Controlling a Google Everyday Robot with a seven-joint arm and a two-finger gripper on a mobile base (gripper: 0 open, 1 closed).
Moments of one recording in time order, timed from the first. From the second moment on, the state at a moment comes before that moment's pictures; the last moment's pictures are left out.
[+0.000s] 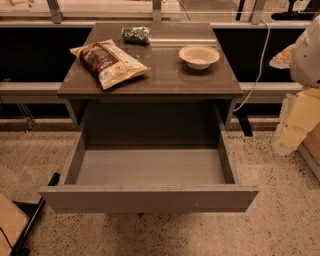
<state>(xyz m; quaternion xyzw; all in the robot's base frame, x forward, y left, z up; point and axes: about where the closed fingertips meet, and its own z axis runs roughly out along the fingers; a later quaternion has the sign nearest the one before) 0.438 -0.217 0.976 -0.60 0.78 -0.03 0.16</state>
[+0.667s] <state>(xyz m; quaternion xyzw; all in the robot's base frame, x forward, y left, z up) 0.438 -0.216 0.979 -0.60 0.78 -0.04 0.16</state>
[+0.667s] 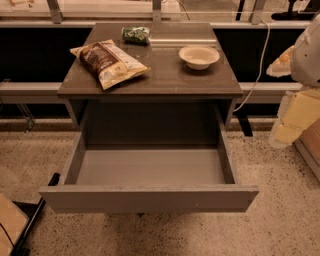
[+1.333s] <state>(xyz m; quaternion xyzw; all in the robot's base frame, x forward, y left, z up) 0.435 -0.220 0.911 -0.61 0.78 -0.04 0.14</state>
